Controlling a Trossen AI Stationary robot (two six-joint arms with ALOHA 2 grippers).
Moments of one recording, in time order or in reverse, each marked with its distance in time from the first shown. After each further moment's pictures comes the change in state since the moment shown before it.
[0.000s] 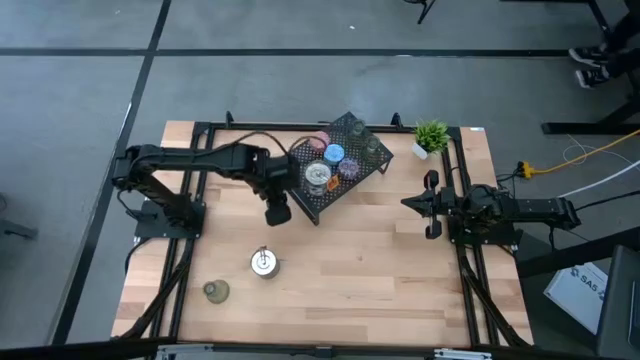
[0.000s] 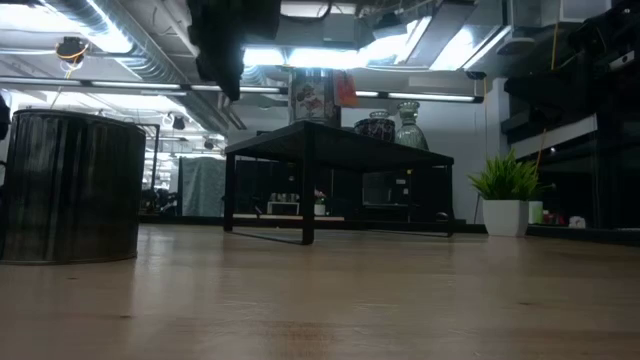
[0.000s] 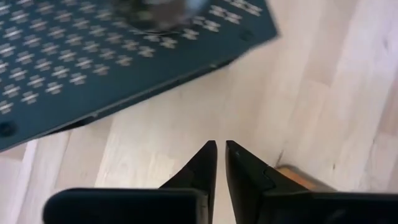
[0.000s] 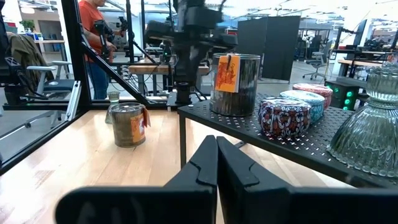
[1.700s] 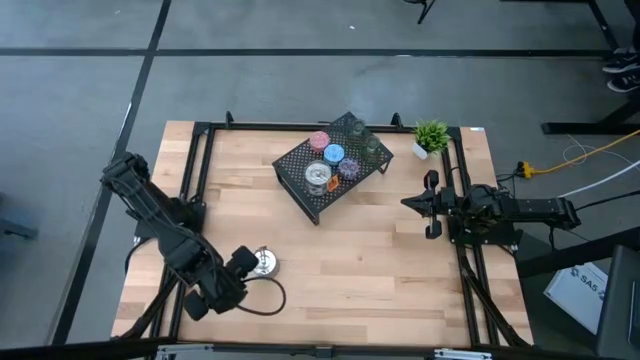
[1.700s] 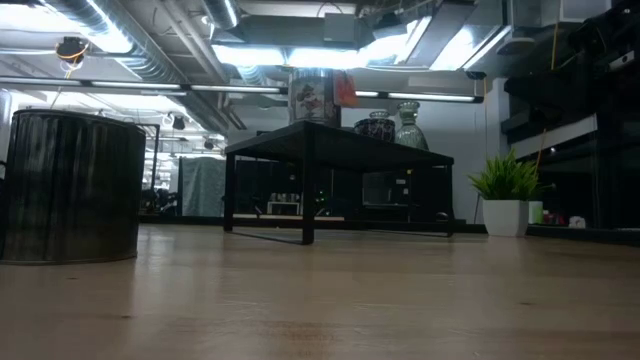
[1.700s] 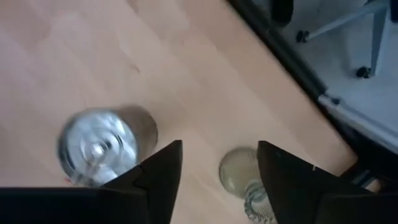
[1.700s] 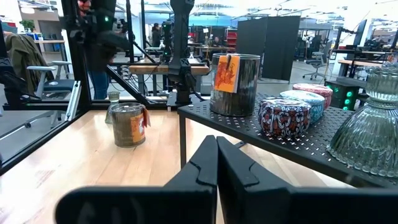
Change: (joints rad) left arm -0.865 -0.023 -0.021 -0.050 -0.039 0.198; right arm 0.000 0.000 0.000 0.000 0.000 0.000
